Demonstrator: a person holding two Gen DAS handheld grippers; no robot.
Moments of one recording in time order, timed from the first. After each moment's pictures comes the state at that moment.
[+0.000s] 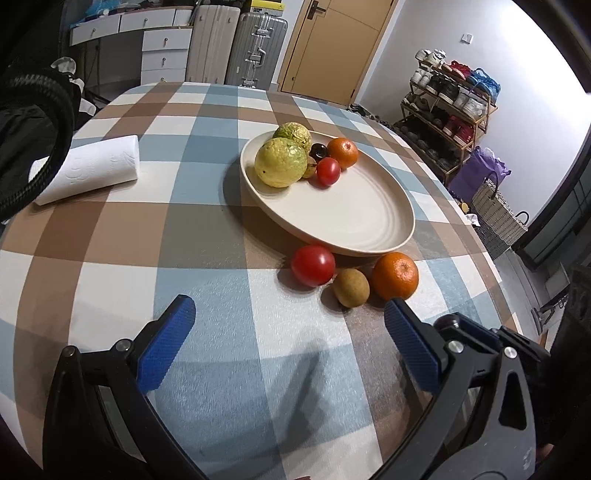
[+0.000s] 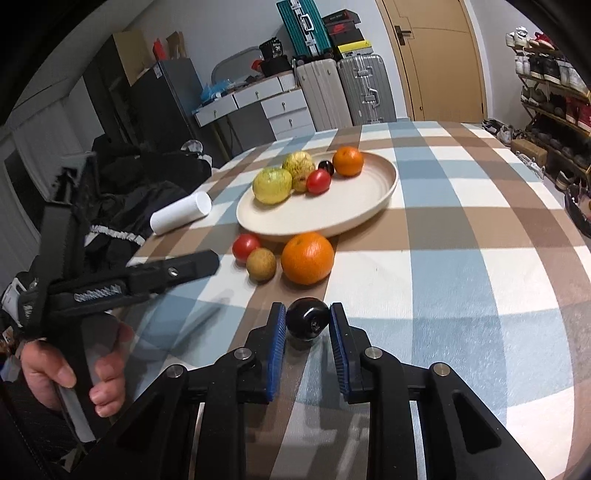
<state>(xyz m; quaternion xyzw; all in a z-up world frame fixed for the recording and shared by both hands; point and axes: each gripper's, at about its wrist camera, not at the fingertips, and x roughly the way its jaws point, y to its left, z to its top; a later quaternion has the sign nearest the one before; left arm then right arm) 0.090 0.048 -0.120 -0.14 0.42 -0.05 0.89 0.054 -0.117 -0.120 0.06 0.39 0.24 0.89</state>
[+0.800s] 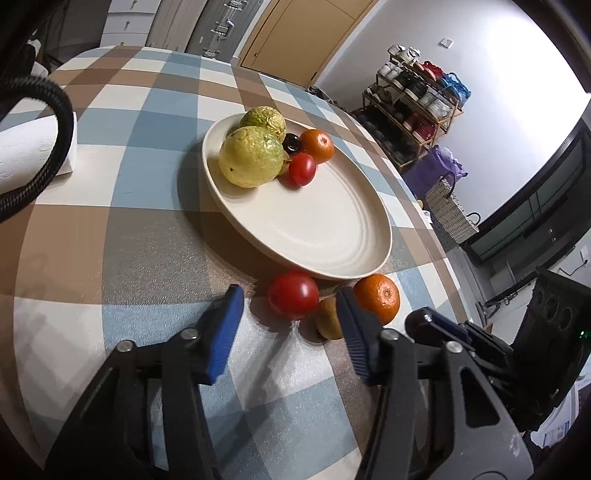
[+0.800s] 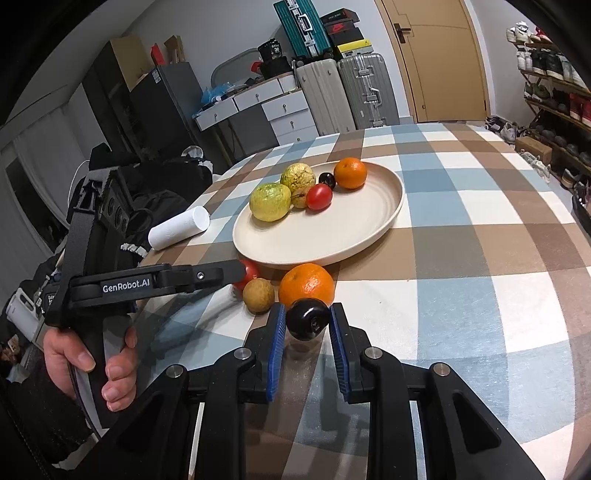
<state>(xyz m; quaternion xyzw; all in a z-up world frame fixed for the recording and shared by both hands) 0.149 0.065 -0.144 -0.22 0.45 -0.16 0.85 0.082 -0.114 -0.116 0.07 0.40 0.24 0.88</state>
